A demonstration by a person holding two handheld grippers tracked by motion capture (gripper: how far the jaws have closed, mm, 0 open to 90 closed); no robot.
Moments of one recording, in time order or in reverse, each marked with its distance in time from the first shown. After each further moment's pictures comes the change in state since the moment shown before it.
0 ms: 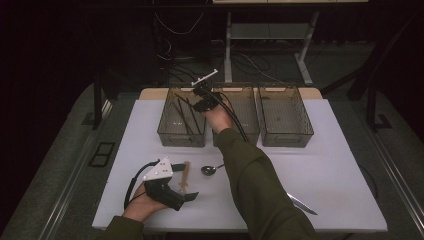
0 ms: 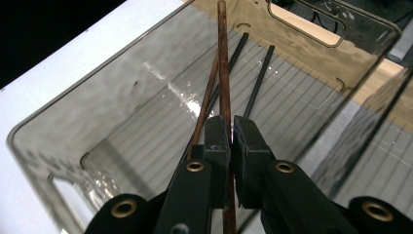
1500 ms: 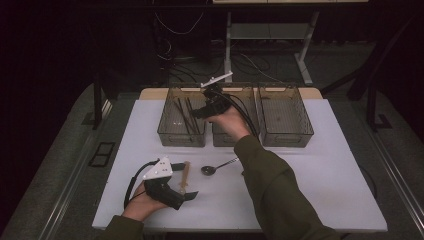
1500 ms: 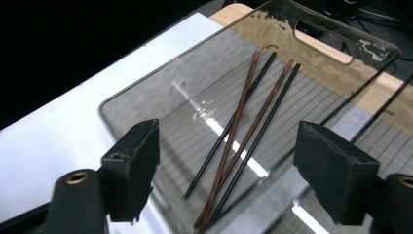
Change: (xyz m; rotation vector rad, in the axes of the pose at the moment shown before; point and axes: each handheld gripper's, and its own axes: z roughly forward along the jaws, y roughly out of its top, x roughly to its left) left arm 0.002 -0.001 0.000 0.003 0.005 -0.010; right arm -0.003 -0.026 -0.052 -0.110 0.139 -0.055
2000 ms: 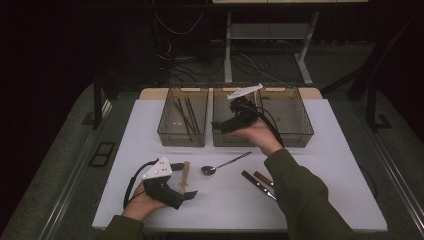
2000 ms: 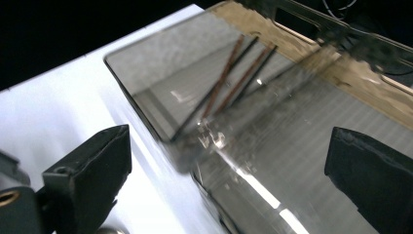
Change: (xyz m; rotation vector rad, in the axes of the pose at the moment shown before) left arm 0.002 -0.001 -0.001 0.009 0.013 -0.013; right arm -0.019 -0.055 -0.055 -0.059 -0.012 -0.061
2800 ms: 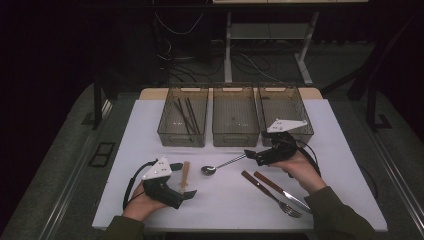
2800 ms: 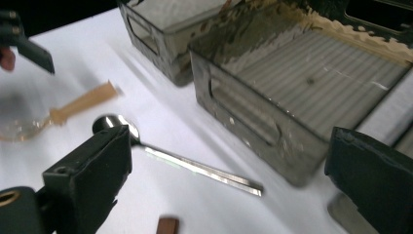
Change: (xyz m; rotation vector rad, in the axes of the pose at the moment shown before) left arm -0.001 -0.001 -0.001 0.013 0.031 -0.003; right arm -0.005 -0.106 -0.069 -0.061 -0.018 0.000
